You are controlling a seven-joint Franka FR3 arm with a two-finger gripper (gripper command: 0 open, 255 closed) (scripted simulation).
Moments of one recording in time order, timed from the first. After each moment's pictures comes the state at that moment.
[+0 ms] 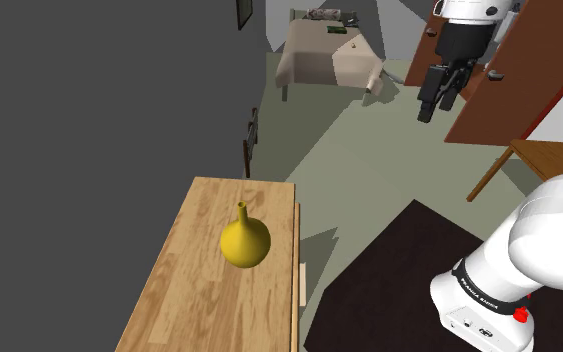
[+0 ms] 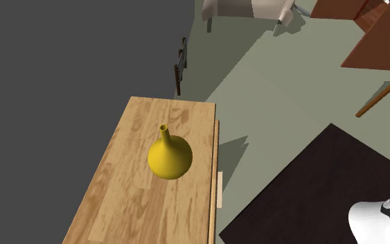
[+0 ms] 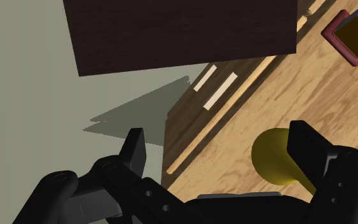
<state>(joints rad) -0.02 -0.82 -0.04 -2.39 0.01 1.45 0.00</state>
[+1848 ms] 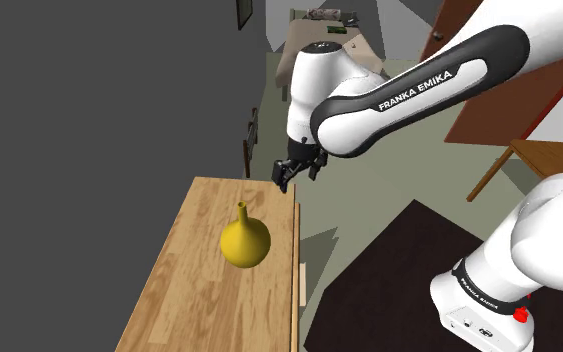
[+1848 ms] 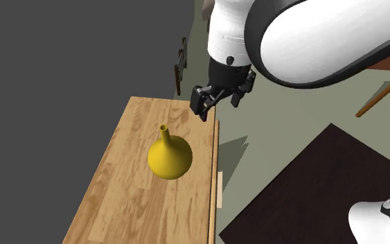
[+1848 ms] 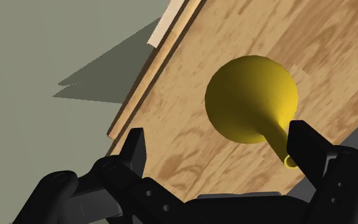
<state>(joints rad) 0.02 -0.14 0.36 -2.44 0.05 2.35 0.51</state>
